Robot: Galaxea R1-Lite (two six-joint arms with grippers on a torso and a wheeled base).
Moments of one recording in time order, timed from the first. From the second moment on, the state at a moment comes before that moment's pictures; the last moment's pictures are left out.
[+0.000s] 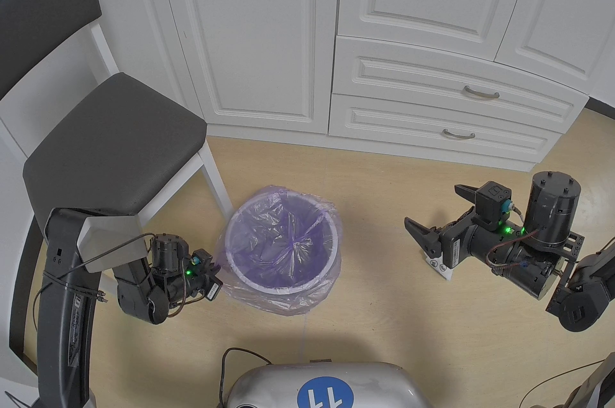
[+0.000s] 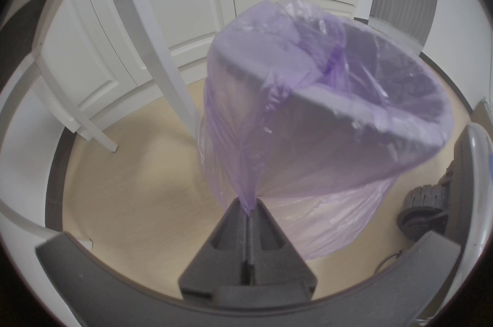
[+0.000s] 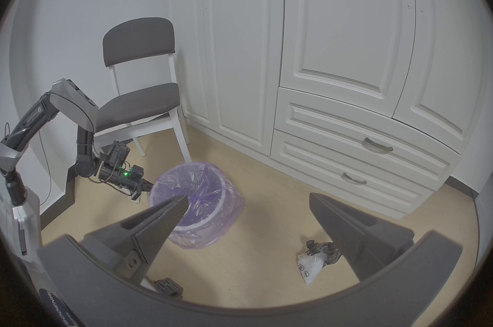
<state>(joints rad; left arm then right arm) -0.16 2.60 -0.86 -1.19 -0.17 0.48 0.54 1.69 -0.48 -1.06 -0.14 -0.19</state>
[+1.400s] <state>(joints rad) -0.12 2.73 -1.43 -0.70 -0.21 0.63 0.43 1.80 -0.51 -1.06 -0.06 -0.20</state>
